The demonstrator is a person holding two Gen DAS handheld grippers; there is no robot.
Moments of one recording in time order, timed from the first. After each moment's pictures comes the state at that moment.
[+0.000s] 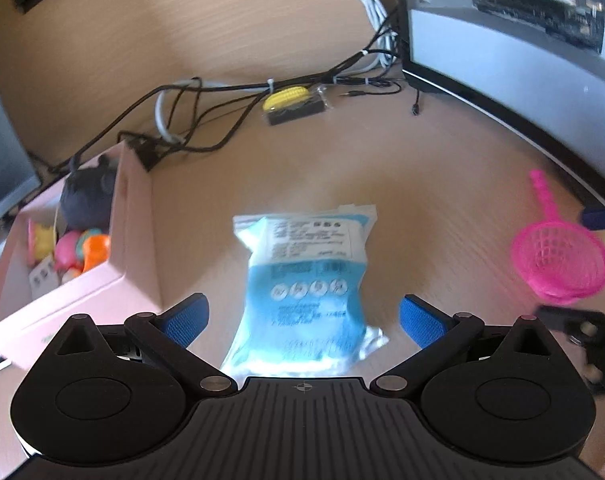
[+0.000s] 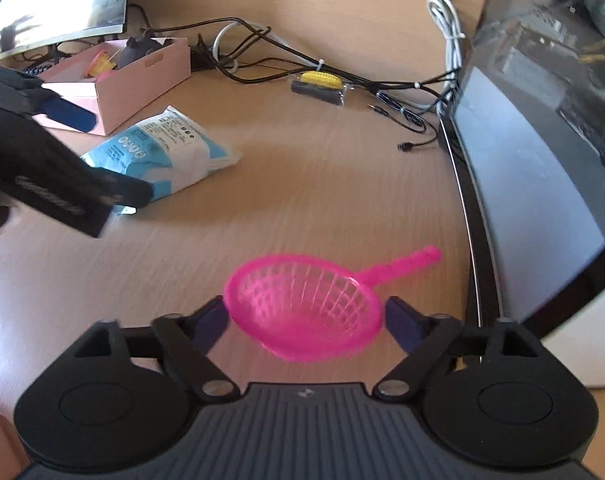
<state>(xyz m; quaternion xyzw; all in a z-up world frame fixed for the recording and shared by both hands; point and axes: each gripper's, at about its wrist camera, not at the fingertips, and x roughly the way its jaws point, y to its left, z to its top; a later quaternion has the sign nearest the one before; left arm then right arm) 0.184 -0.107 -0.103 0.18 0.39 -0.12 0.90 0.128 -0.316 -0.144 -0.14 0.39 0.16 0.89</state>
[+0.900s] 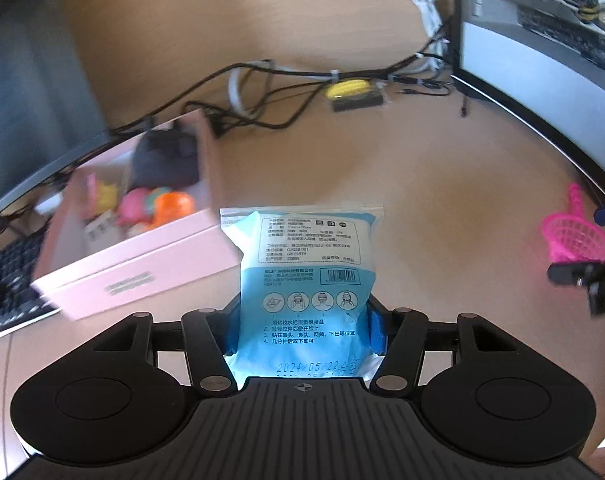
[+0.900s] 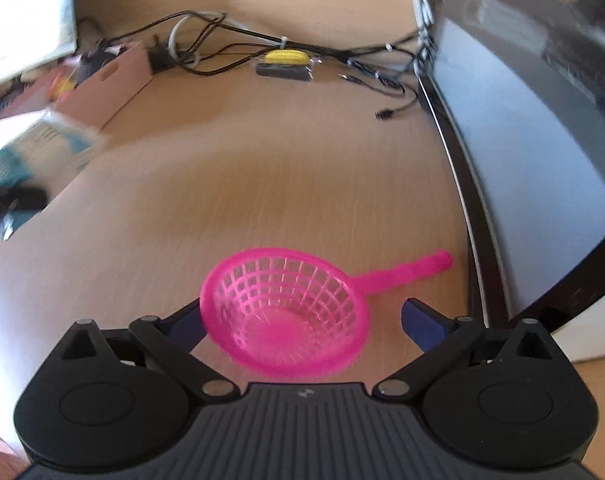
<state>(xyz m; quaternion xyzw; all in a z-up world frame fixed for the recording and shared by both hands) 0.153 -0.038 -0.074 0.13 0.41 -0.07 0.90 0.161 -0.326 -0.148 -0.07 0.45 0.14 0.88</state>
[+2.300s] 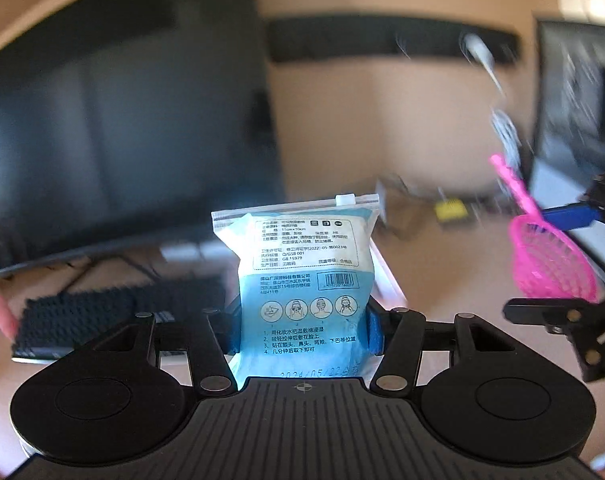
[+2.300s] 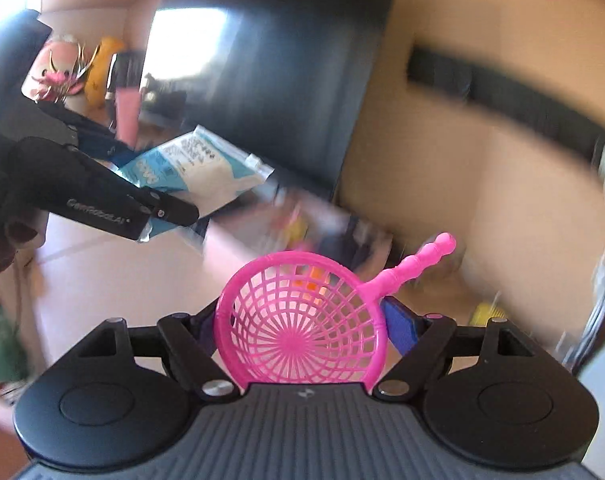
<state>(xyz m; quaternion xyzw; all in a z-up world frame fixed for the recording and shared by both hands) 0.118 0.121 0.041 0.06 0.26 -0.02 0.96 0.105 -0.142 -0.009 -0.20 0.19 0.38 0.88</state>
